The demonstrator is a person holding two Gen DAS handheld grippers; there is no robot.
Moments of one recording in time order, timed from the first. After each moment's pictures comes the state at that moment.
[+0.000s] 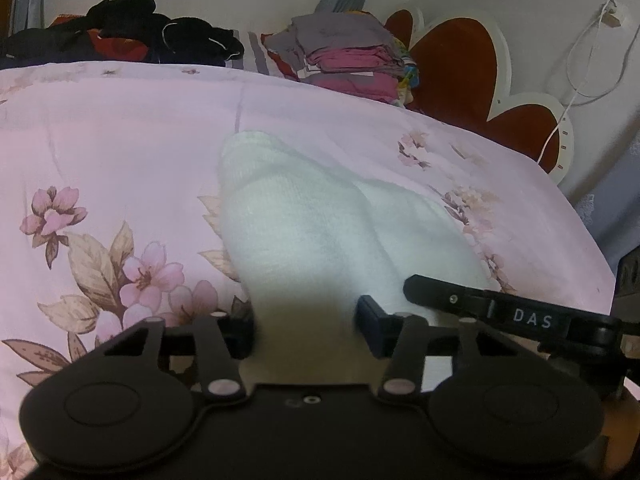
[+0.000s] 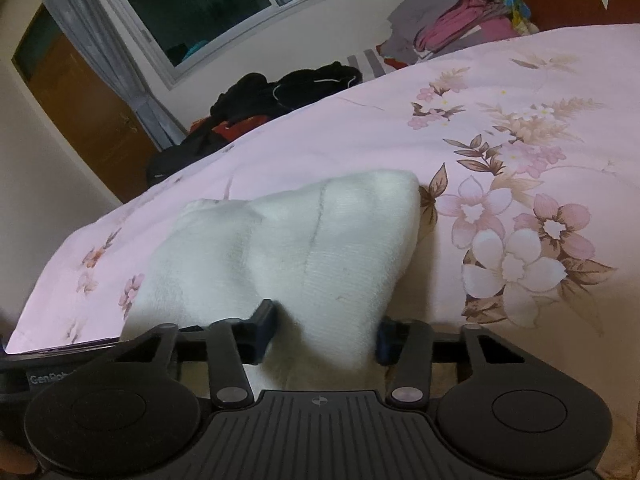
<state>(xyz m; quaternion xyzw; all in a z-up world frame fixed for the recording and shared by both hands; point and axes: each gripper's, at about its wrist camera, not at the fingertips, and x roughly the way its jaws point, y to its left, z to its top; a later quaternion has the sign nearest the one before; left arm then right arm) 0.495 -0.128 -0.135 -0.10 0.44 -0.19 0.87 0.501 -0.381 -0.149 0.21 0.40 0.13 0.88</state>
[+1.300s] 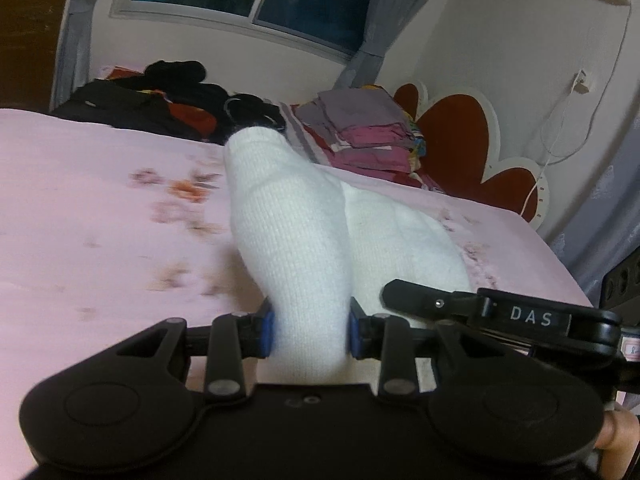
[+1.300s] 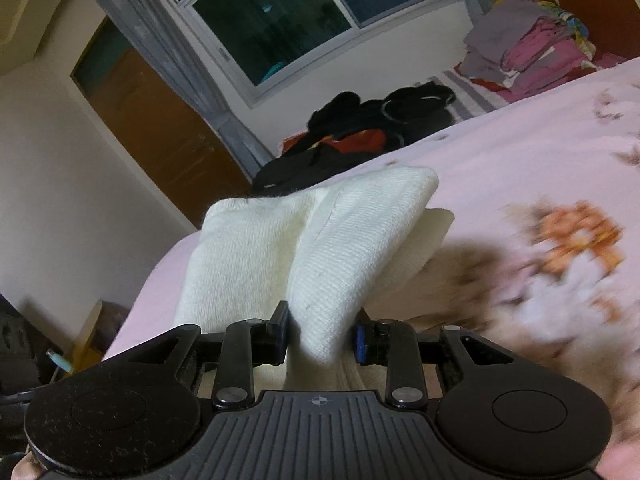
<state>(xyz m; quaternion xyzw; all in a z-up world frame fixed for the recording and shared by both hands) 0.385 0.166 -0.028 -0.12 0.36 -0.19 0.91 0.403 -0.064 -0.037 0.26 0.34 0.18 0.89</state>
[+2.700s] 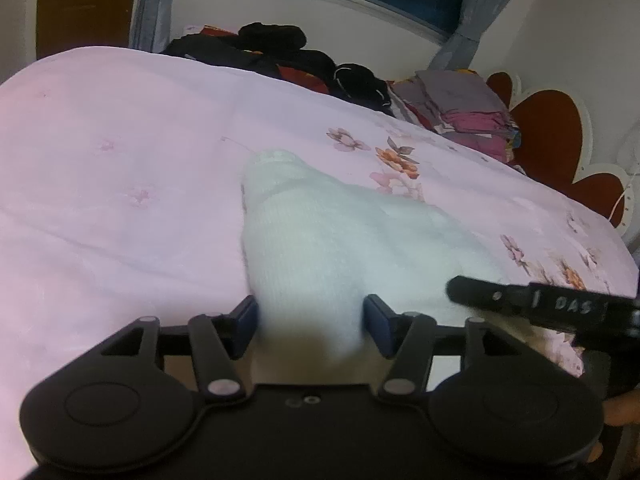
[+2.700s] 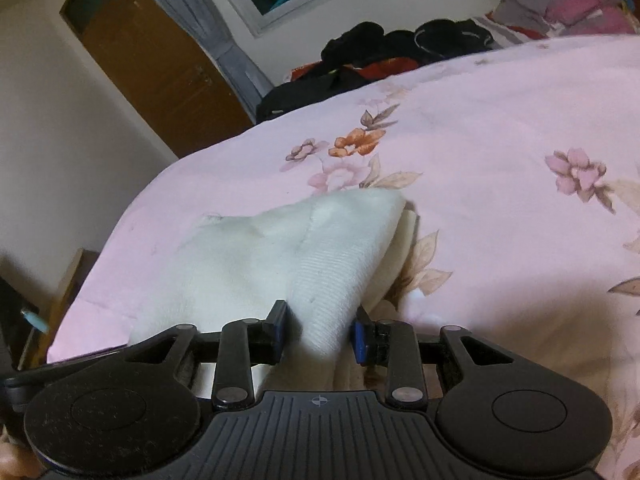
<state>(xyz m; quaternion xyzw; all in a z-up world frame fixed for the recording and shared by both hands) 0.451 0.311 -0.110 -0.11 0.42 -0.09 0.90 0.504 0.063 -0.137 0.21 0.41 0.19 0.86</state>
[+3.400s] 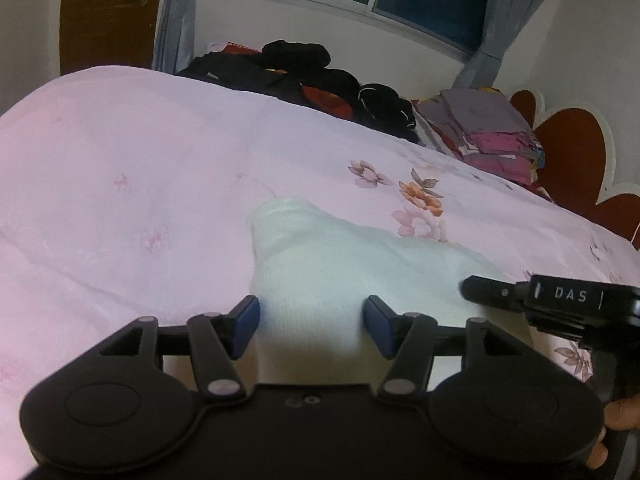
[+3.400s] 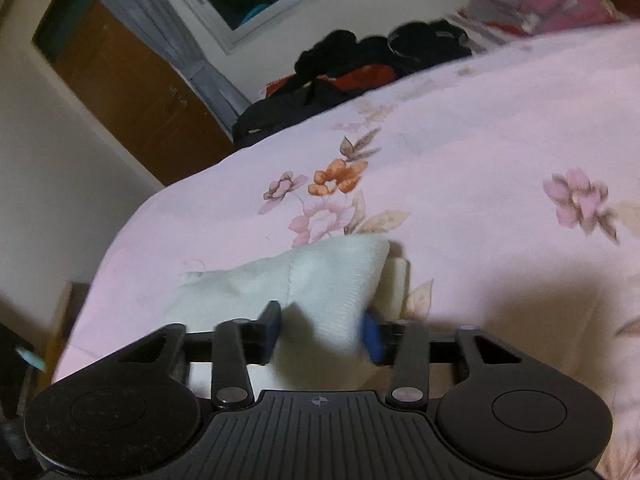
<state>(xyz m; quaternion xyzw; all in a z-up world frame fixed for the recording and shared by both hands) 0.477 0.309 -0.101 -0.11 0.40 -0.05 0.91 0.537 0.060 -0.125 0.23 0.40 0.16 0.87</state>
